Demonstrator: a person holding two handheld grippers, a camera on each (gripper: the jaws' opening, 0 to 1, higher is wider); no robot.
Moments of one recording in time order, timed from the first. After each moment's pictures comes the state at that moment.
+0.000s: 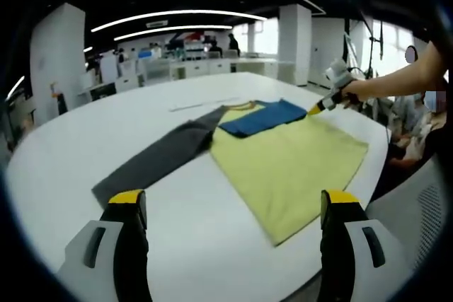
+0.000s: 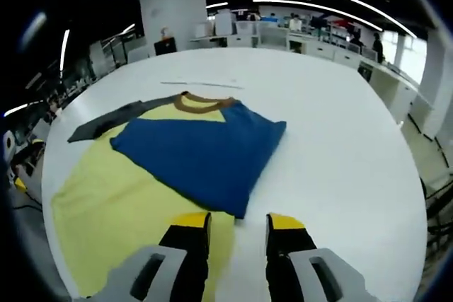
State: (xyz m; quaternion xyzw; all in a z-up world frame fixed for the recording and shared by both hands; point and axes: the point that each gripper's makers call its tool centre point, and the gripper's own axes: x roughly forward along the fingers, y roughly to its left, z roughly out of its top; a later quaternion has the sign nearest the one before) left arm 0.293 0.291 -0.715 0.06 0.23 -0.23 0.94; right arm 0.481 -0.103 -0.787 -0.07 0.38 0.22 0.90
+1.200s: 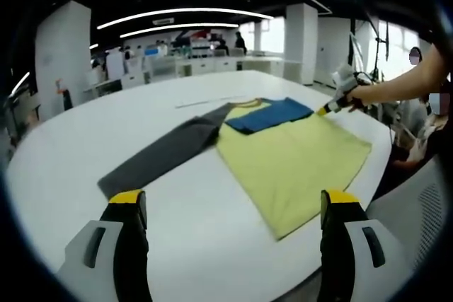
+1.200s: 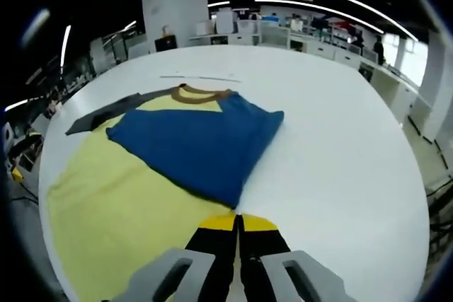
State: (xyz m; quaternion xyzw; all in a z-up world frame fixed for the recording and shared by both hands) left arm 0.288 0.308 -0.722 0.05 0.24 -0.21 0.95; right arm 0.466 -0.096 -0.792 -0.07 0.38 0.22 0.89
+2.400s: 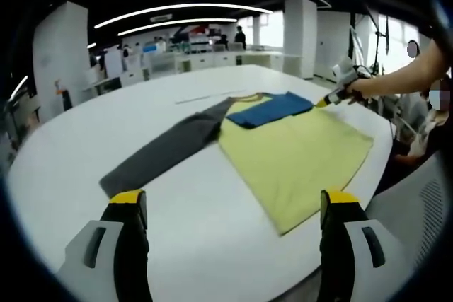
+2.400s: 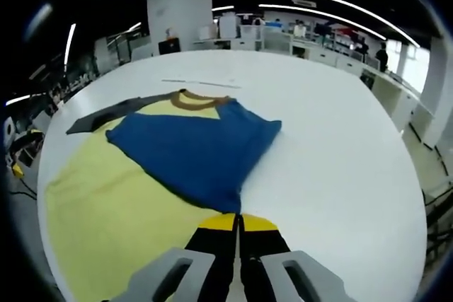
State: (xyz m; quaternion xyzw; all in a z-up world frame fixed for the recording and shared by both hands) left arm 0.286 0.297 -0.718 0.06 0.25 -0.21 0.94; right arm 0.479 -0.107 -0.790 -0.08 0.37 0.23 0.90
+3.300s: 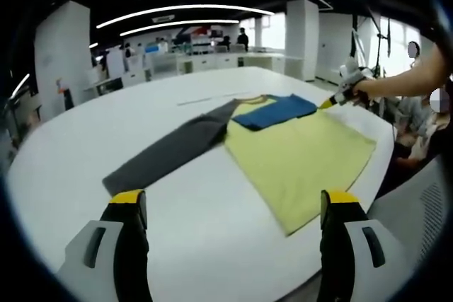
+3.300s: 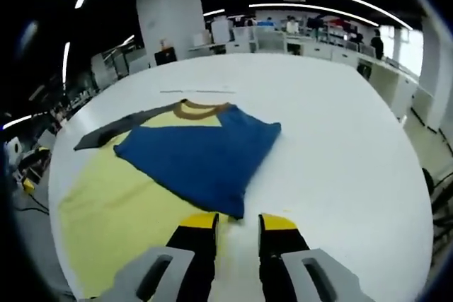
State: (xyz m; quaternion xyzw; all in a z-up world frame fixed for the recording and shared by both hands) left arm 0.292 0.304 -0.714 0.06 0.25 -0.20 0.95; right arm 0.471 -0.106 -0.768 -0.02 0.36 0.24 0.90
